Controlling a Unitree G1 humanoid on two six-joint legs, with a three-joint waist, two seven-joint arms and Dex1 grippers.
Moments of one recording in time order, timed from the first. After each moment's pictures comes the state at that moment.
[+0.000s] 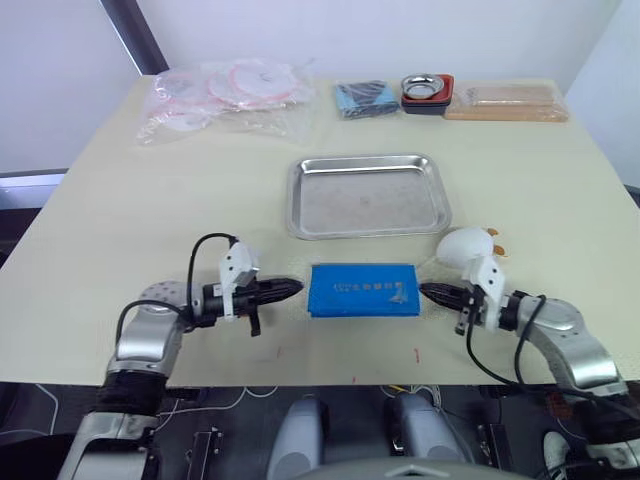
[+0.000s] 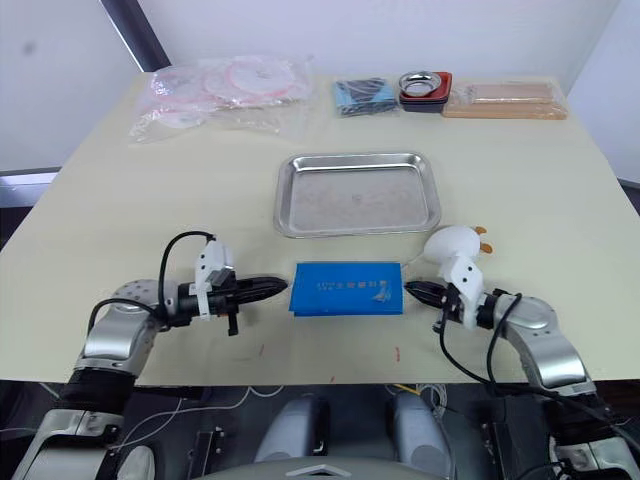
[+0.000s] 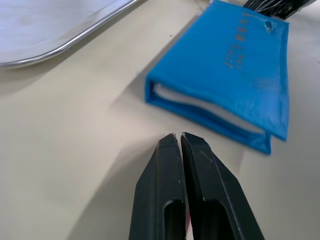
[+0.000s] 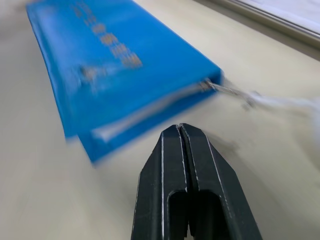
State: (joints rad) left arm -0.21 0.66 0.04 0.17 -0.35 0.19 -1.24; right arm -0.08 -0.59 0.05 -0.08 0.29 0.18 0.96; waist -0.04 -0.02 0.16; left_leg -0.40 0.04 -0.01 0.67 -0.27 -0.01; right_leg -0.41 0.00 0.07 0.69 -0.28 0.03
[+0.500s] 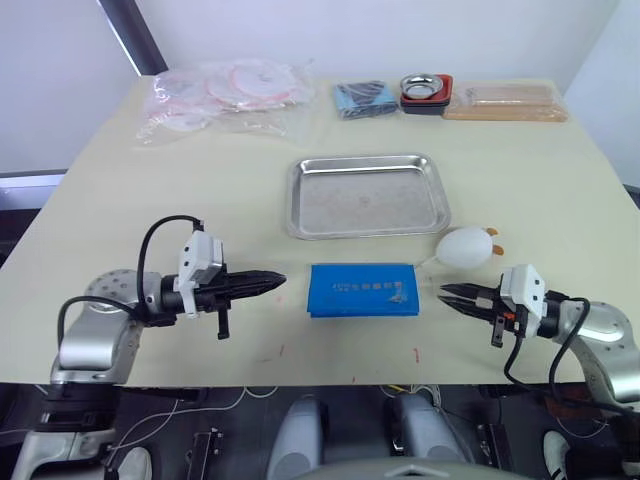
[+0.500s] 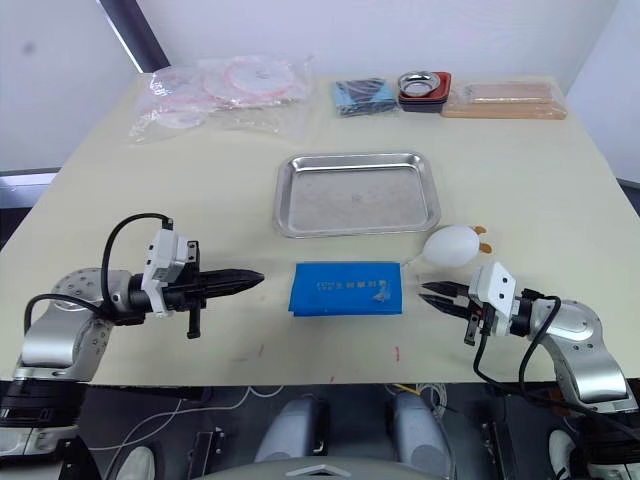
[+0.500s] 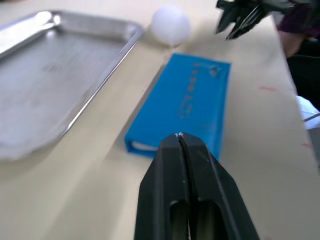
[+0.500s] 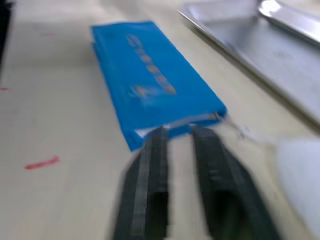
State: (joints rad) left arm -0.16 0.80 0.14 -0.08 -0.52 0.23 -1.34; right arm -0.04 -0.66 -0.01 -0.15 0.36 -0.03 1.13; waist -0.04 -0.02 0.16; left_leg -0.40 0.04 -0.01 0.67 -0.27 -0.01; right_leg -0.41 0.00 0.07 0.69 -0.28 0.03
